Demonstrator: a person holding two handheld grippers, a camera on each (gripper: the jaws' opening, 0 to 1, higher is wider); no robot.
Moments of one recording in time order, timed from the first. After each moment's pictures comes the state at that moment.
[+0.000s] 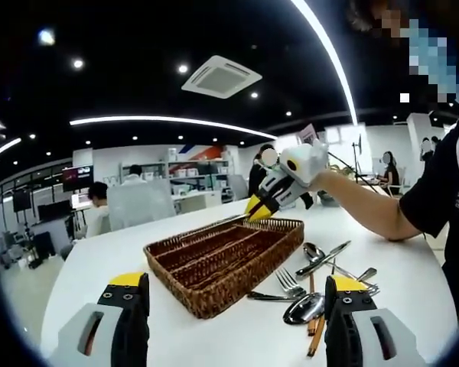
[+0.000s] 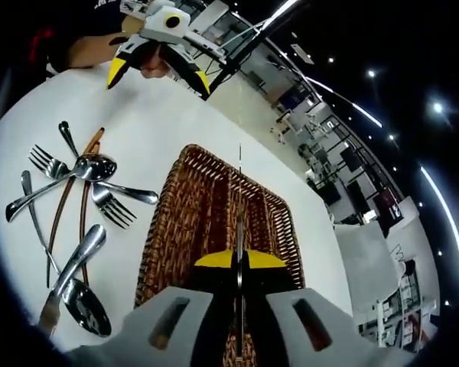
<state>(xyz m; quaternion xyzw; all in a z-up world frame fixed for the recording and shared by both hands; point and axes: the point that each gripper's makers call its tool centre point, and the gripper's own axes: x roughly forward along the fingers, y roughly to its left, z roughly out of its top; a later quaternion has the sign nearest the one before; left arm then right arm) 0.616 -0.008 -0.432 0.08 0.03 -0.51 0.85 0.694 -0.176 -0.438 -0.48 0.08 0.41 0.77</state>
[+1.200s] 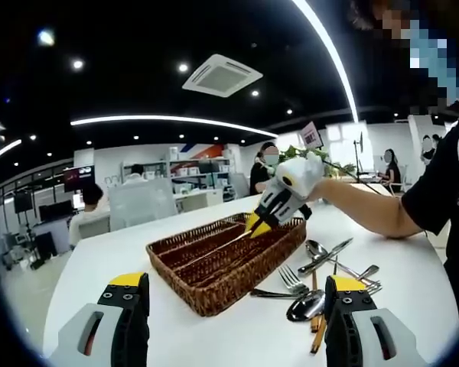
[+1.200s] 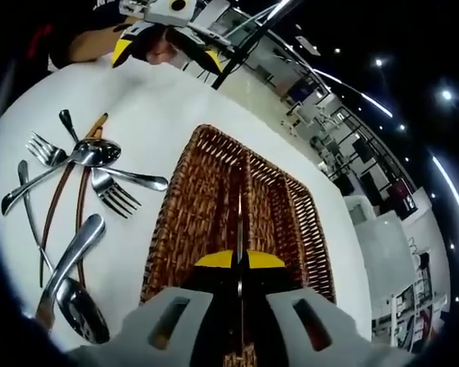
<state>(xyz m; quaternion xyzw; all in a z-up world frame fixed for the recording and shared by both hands) 0.617 -0.004 -0.434 0.09 0.03 -0.51 0.86 0.699 -0.174 -0.483 -0.47 0.13 0.43 0.76</state>
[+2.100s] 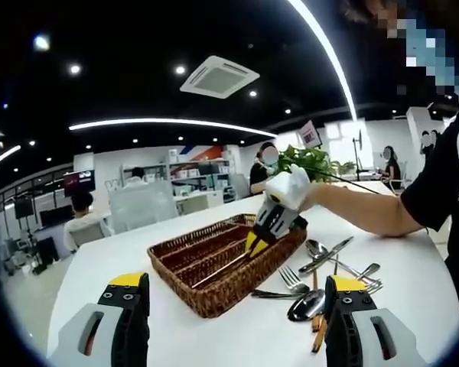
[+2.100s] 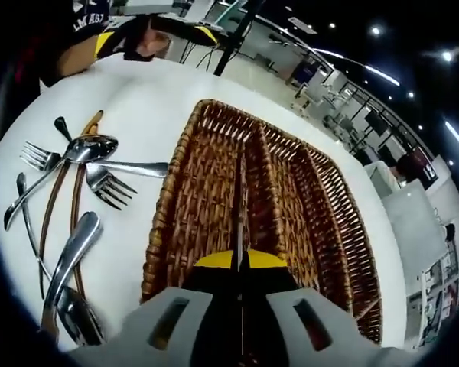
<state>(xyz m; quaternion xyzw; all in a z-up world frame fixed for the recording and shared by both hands) 0.618 -0.004 -0.433 0.10 0.03 -0.51 0.86 0.709 -0.179 -0.520 -0.41 0.20 0.45 0.76</state>
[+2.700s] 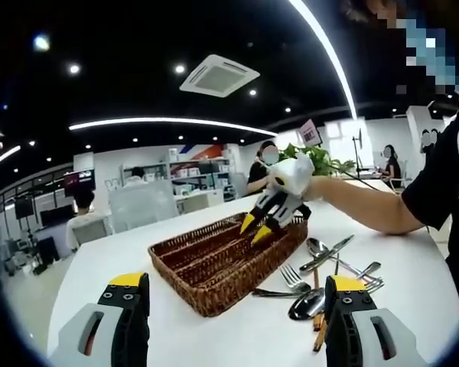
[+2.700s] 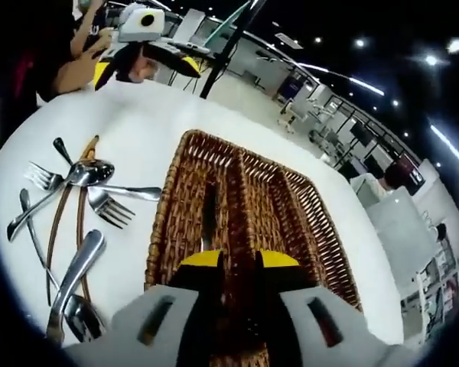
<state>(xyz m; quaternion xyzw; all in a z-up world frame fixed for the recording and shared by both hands) 0.620 -0.003 -0.434 0.10 0.03 -0.51 0.86 0.707 -0.178 -0.473 -0.37 0.13 0.44 0.81</state>
